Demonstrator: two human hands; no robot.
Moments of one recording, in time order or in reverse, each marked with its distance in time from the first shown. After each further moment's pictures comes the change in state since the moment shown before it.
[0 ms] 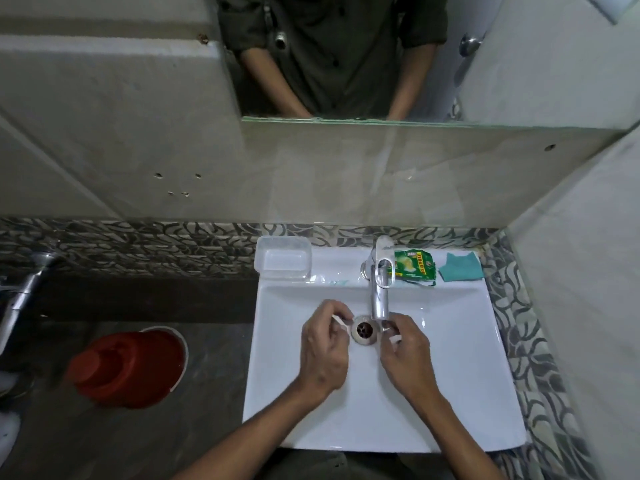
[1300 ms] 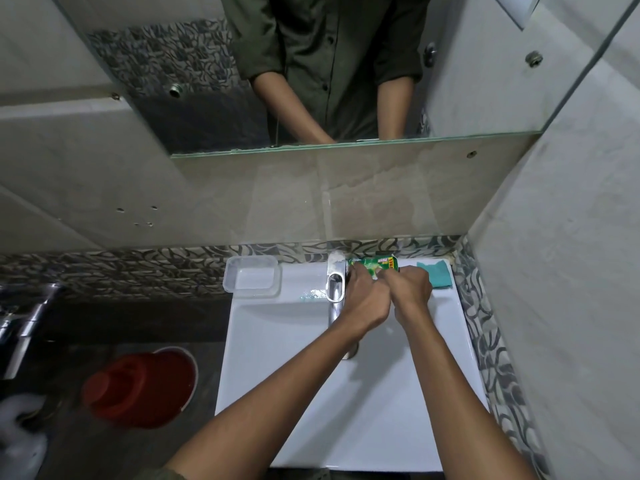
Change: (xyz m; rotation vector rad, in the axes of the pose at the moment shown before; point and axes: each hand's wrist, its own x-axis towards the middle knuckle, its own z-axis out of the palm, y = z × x) left_hand 0.091 0.092 0.125 0.223 -0.277 -0.555; right_hand 0.138 -0.017 -0.060 0.384 0.135 0.558
